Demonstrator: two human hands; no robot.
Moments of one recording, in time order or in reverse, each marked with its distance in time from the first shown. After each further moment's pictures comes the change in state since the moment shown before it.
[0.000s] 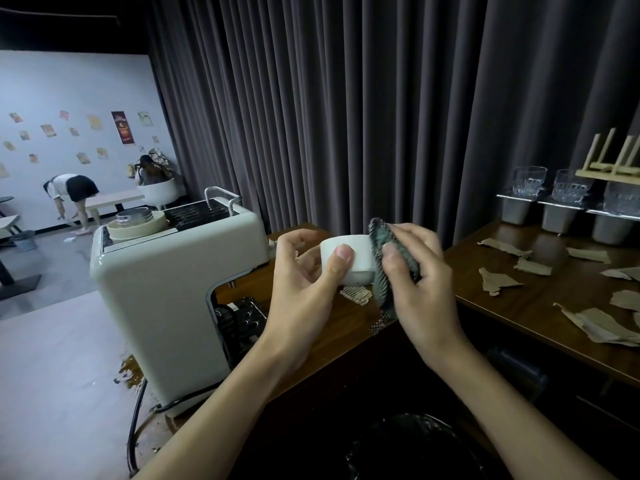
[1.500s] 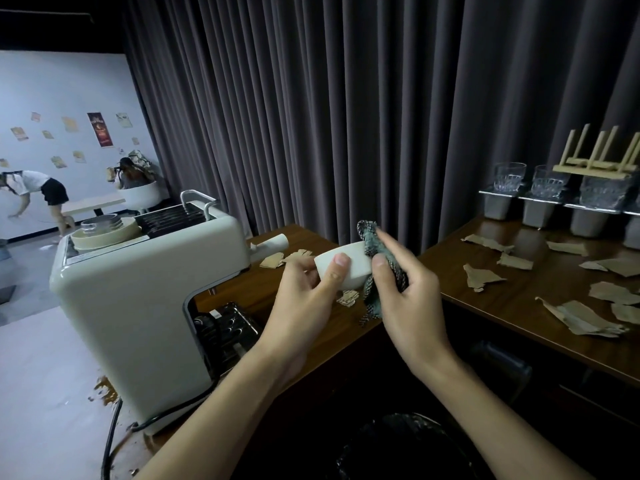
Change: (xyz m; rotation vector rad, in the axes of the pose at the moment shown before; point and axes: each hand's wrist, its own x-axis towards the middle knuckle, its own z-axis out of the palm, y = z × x) left_hand 0.009 -0.013 0.016 0.128 -0.040 -0.207; right_hand -0.006 0.017 -0.006 0.005 0.024 0.142
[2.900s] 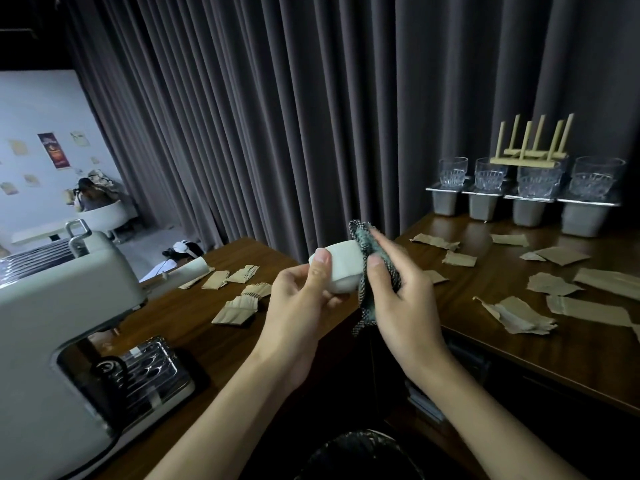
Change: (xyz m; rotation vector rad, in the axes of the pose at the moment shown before) left_hand 0.035 -0.014 0.118 -0.230 -0.029 -0.146; right_hand 0.036 0.033 -0.099 -0.013 0.071 0.036
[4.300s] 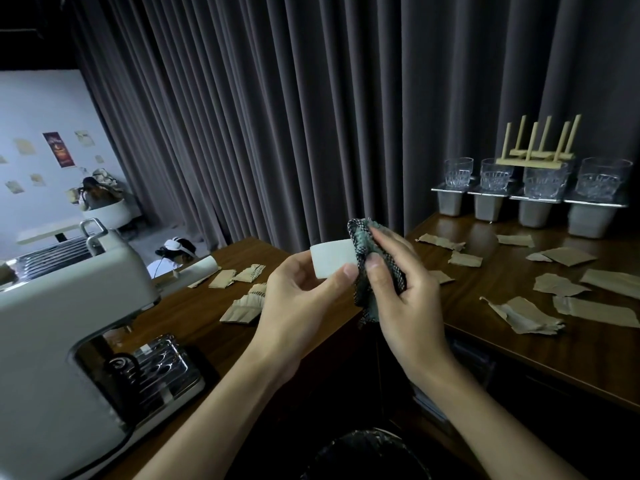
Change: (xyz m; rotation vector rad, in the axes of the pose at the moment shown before) left_hand 0.002 0.006 -0.026 0.239 -0.138 0.270; right_hand -0.005 -0.006 0.008 0.007 0.017 -0.117
